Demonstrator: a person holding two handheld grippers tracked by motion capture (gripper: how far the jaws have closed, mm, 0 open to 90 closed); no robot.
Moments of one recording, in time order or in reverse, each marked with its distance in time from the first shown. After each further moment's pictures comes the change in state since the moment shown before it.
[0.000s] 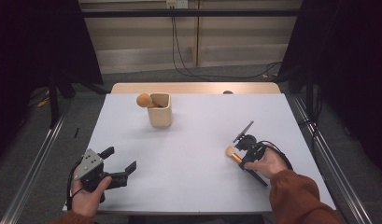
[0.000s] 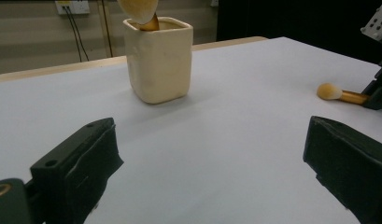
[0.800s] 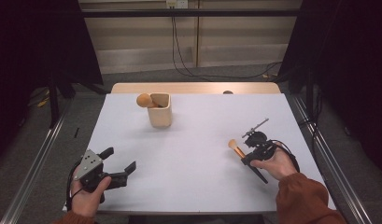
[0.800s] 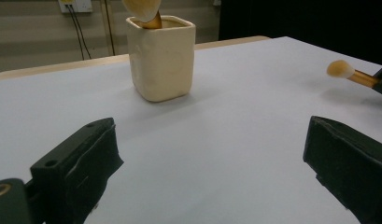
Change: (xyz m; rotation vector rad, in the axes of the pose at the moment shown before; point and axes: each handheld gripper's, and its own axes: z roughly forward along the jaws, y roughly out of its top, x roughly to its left) left arm 0.000 -0.001 -0.002 0.002 0.009 -0.008; right arm -0.010 -0.016 -0.025 -0.181 0.049 0.046
